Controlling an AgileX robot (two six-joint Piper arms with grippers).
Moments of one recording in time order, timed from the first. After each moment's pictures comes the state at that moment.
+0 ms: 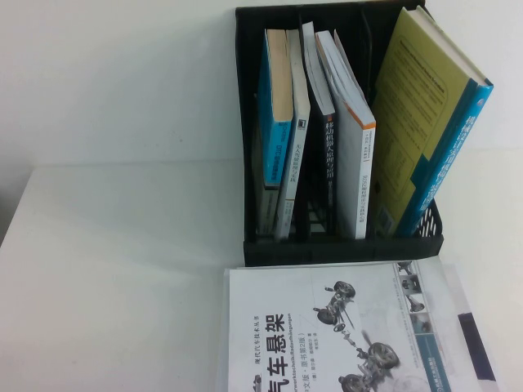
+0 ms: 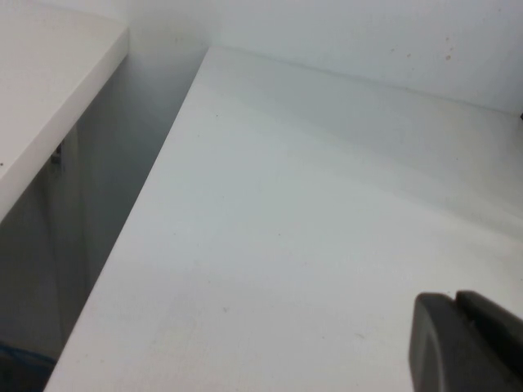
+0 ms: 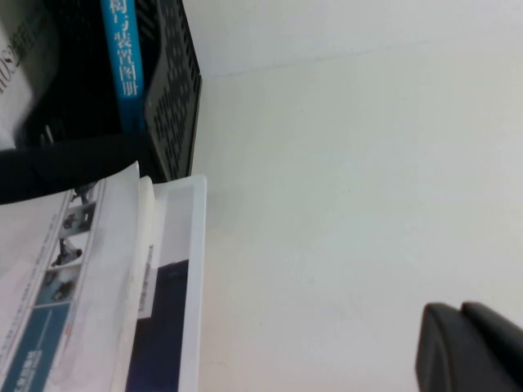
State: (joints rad) right arm 0.05 -0.01 0.02 -0.05 0.41 0.21; left arm 0.03 -0.01 0.02 0.03 0.36 -0.34
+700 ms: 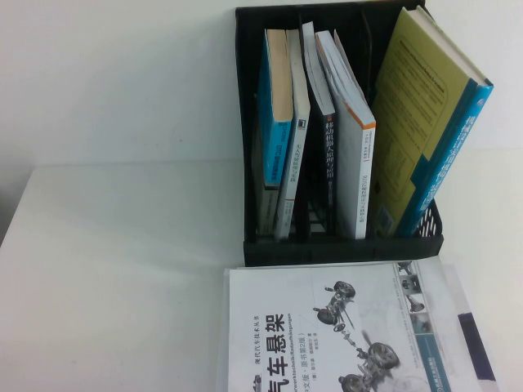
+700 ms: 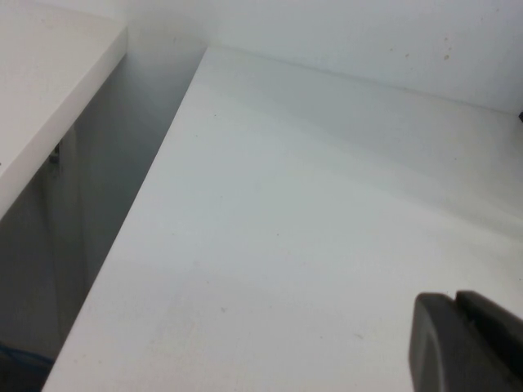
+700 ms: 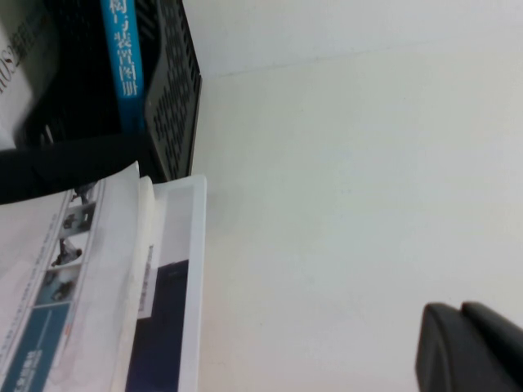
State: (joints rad) right arm 0.05 -0.01 0.02 -0.05 0.41 0.21; left arm 0.03 -0.01 0.02 0.02 0.36 -0.33
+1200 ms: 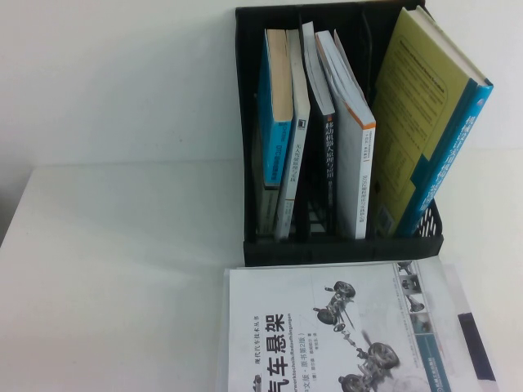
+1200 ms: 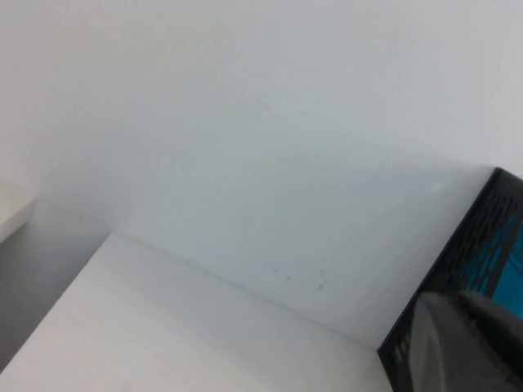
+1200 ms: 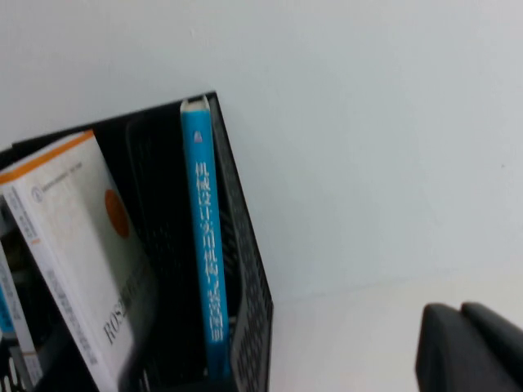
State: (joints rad) right arm 0.05 -0.01 0.03 0.03 0.02 0.21; left arm 0.03 -0.01 0.02 0.02 -0.02 -0.58
